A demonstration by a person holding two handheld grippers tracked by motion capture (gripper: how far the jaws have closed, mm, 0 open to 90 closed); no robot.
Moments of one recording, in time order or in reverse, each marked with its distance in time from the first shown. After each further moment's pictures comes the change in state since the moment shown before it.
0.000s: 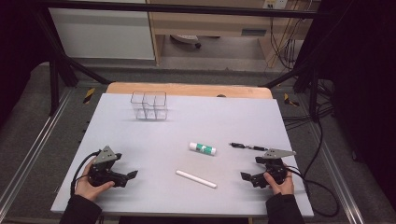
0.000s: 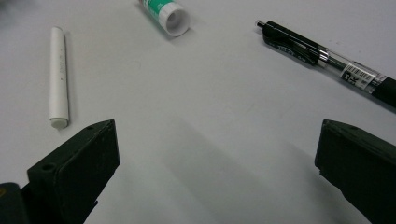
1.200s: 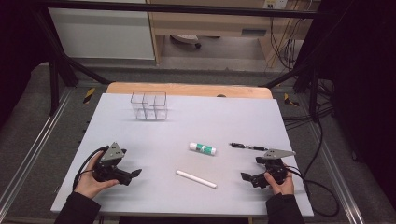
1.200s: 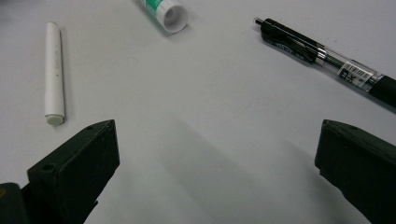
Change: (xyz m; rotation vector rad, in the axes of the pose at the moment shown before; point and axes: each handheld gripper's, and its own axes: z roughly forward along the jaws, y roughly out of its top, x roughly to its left) left arm -0.008 0.027 0.005 0.051 0.008 0.166; right arm 0.001 0.000 0.000 0.012 -0.012 -0.006
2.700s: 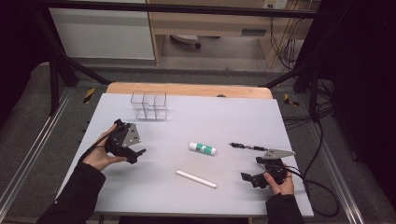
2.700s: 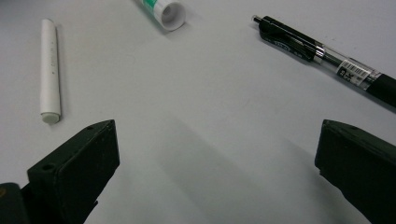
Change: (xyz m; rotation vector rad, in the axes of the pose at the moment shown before) left arm 0.026 0.067 0.022 0.093 0.152 0.459; right arm 0.000 0.000 0.001 0.008 -0.009 -0.010
